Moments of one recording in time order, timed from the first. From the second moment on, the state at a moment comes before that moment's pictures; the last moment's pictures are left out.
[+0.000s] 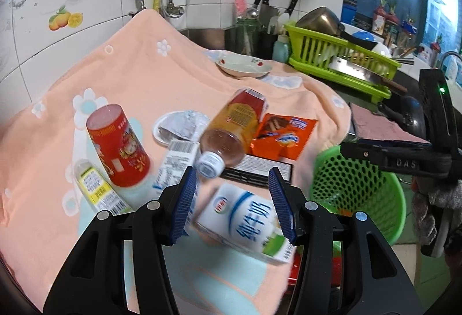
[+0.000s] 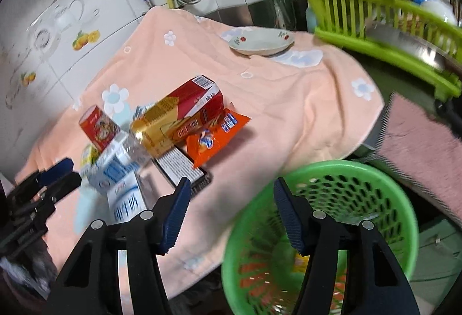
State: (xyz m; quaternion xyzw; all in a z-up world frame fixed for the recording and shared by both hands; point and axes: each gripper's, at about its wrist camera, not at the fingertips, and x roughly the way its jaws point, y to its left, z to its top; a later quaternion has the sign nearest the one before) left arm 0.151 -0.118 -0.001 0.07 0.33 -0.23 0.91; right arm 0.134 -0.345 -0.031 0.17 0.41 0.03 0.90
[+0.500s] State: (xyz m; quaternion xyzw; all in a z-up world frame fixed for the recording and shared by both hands) left arm 0.207 -0.137 -0.002 0.10 0.35 -0.24 0.90; right arm 0.211 -0.355 -0.065 0.27 0.43 0.03 0.86
